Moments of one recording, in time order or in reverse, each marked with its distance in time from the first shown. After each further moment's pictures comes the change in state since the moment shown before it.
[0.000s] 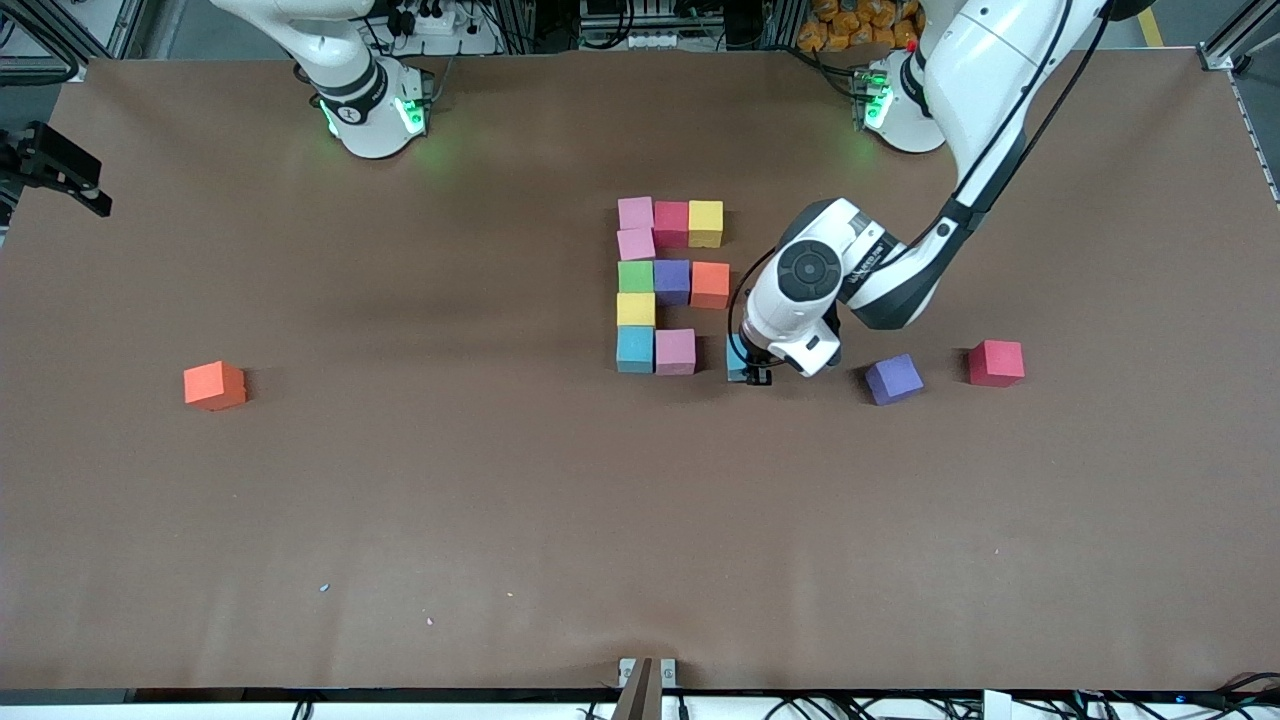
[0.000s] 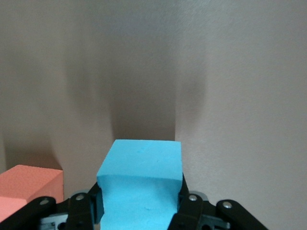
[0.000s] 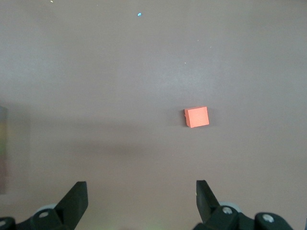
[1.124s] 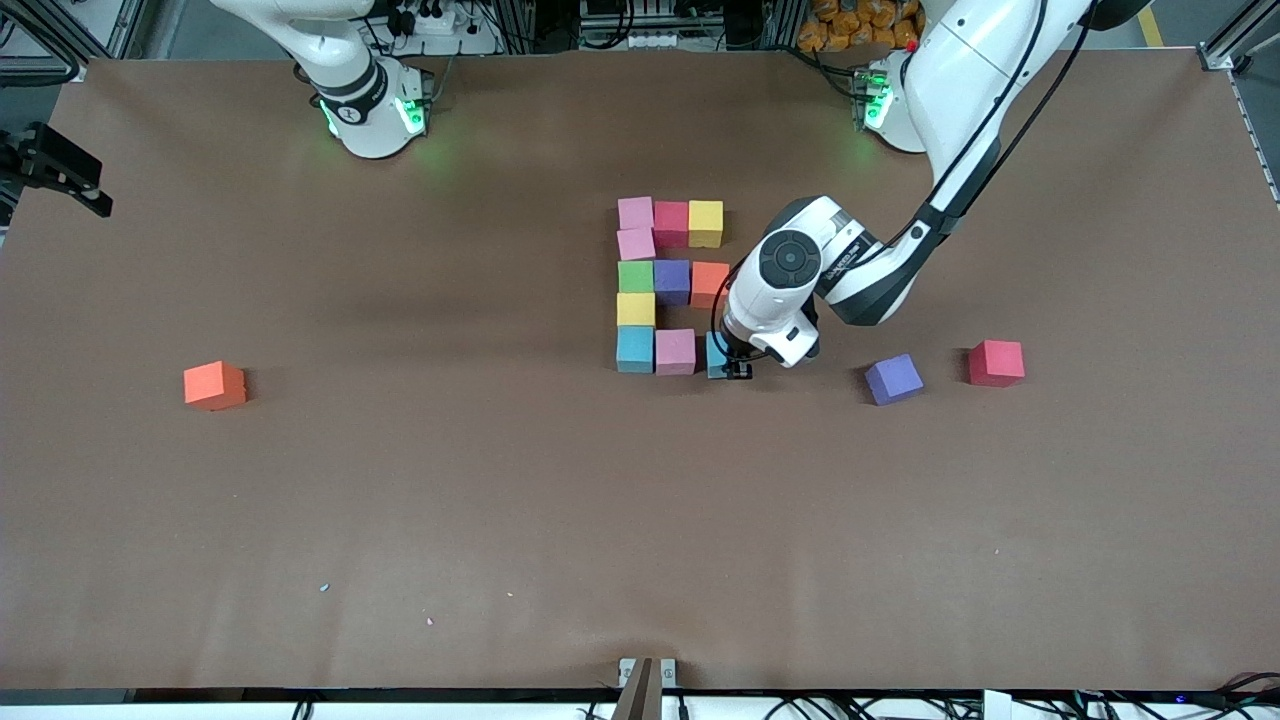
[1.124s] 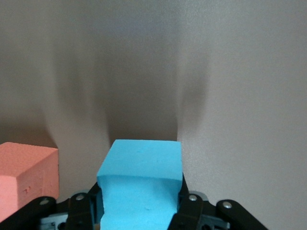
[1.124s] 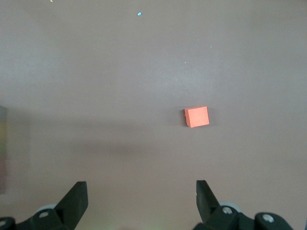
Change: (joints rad) left arm -0.031 0.029 0.002 -0.007 0.002 0.081 -0.049; right arm 0.000 0.000 0.000 -0.001 0.000 0.000 0.000
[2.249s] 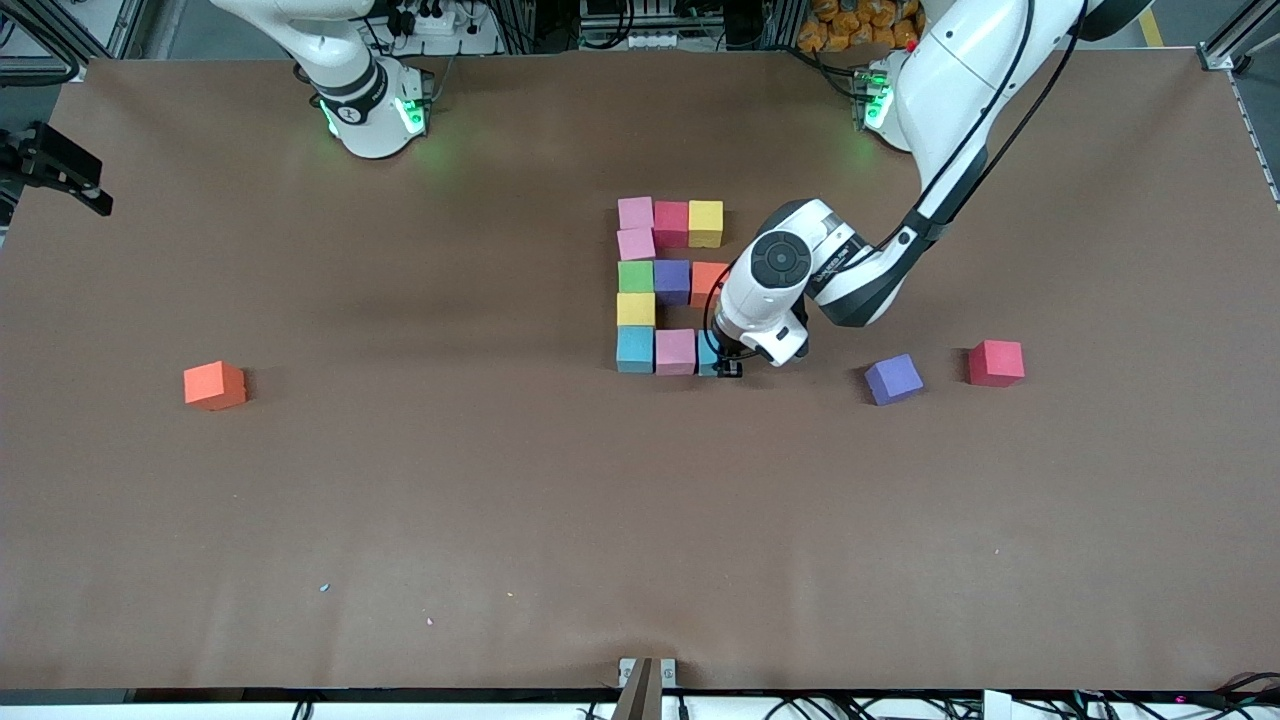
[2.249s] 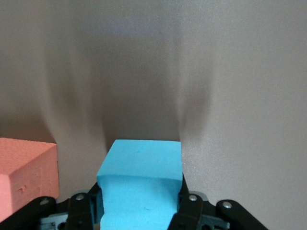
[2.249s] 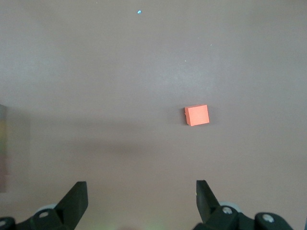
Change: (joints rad) left arm -0.017 0.031 0.000 0.000 0.008 0.035 0.000; right arm 0.000 0.000 -0.001 0.000 0.000 -0.006 0.000
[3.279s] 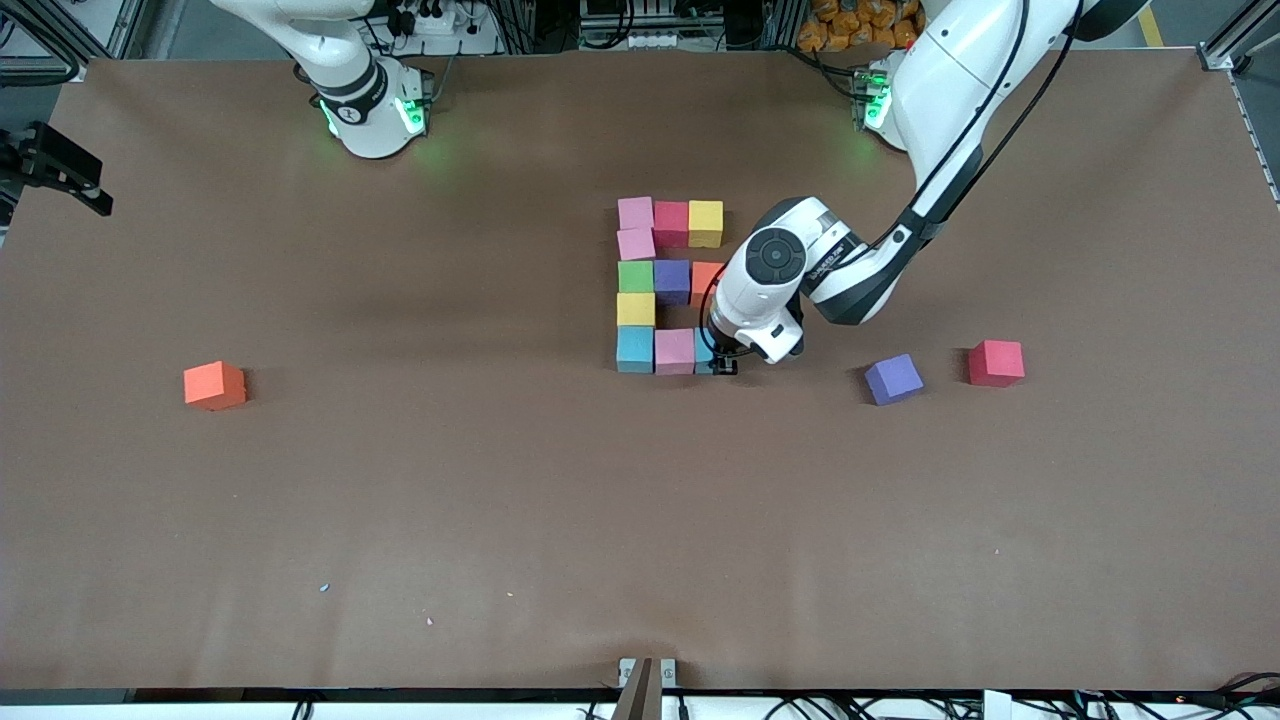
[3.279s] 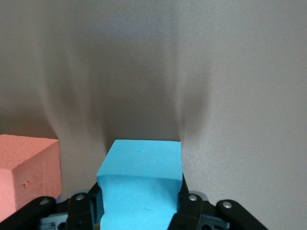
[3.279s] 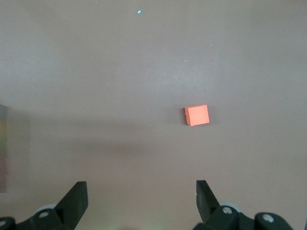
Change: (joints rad) left arm -0.010 0.002 0.000 0.001 0.015 0.004 0.000; right arm 0.000 0.000 0.000 0.000 0.000 0.000 0.000
